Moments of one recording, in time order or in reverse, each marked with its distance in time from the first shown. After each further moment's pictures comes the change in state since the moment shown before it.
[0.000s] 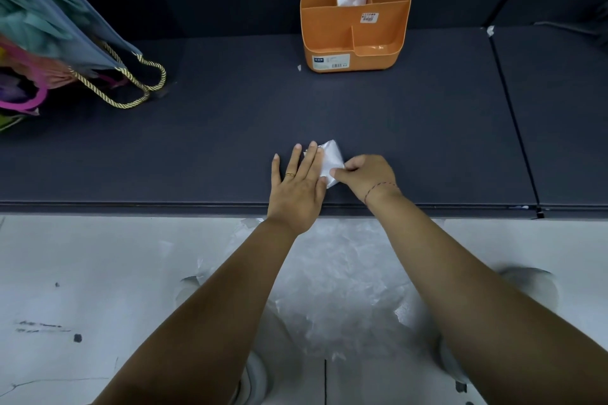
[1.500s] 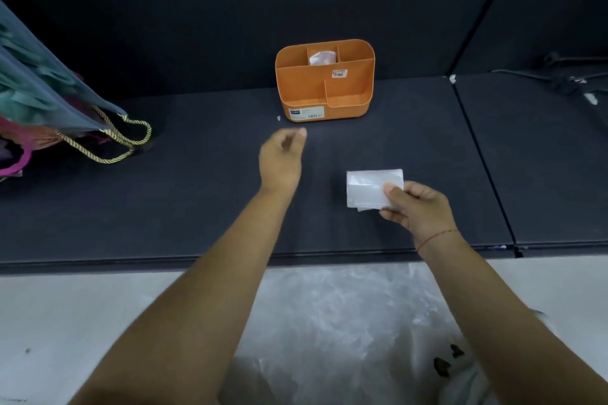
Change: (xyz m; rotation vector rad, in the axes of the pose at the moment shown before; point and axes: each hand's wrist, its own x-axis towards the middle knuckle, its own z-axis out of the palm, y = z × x) left_hand 0.098 0.037 -0.095 -1.148 0.419 -0.370; right_hand -0.012 0.033 -0.088 0.854 0.161 0.030
